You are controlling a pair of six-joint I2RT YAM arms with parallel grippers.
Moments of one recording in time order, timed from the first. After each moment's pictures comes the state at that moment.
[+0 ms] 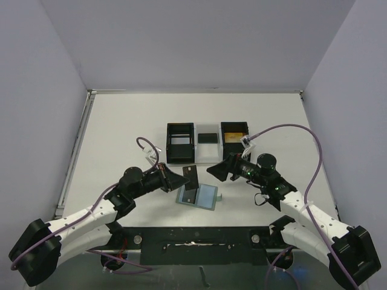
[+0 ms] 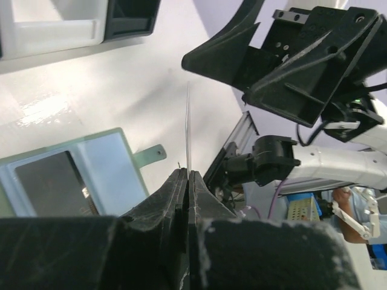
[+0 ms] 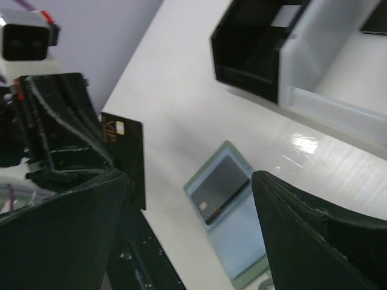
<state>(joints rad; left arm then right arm) -0.74 0.91 0.28 0.48 0.31 -0.94 0.51 0.89 0.39 0.23 -0.41 0.63</state>
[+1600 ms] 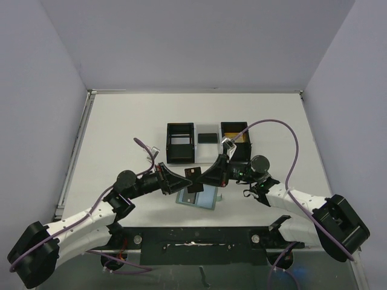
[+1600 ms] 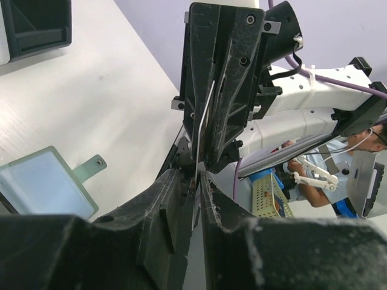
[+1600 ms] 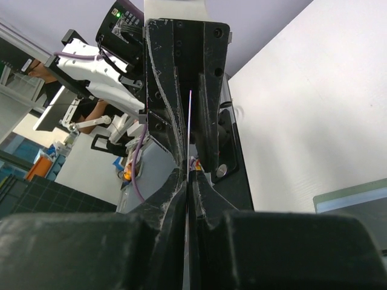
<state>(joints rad) -0.75 0.88 0.24 0.74 0.46 -1.02 0.62 1.18 0.37 0.96 -0.87 0.98</state>
